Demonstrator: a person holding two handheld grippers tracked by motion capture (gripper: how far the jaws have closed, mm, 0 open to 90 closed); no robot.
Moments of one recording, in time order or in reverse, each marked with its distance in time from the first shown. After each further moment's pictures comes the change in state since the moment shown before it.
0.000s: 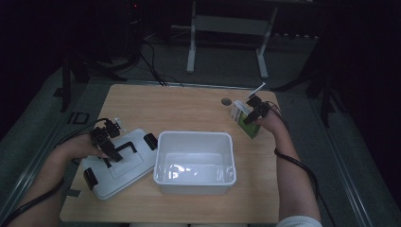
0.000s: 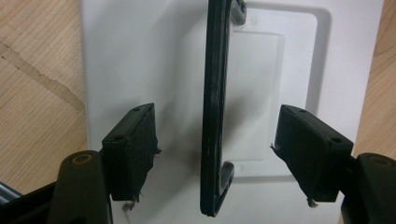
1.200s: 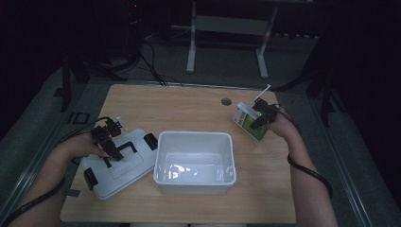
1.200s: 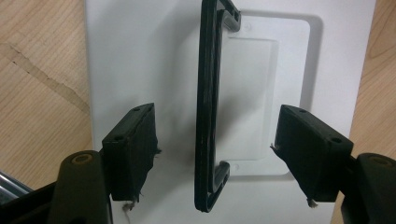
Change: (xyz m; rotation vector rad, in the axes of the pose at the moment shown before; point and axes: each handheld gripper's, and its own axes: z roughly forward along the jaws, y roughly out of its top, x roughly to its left) left arm -0.006 0.005 -0.007 0.009 0.021 0.007; right arm 0.019 -0.026 -0.040 0.028 -0.009 -0.126
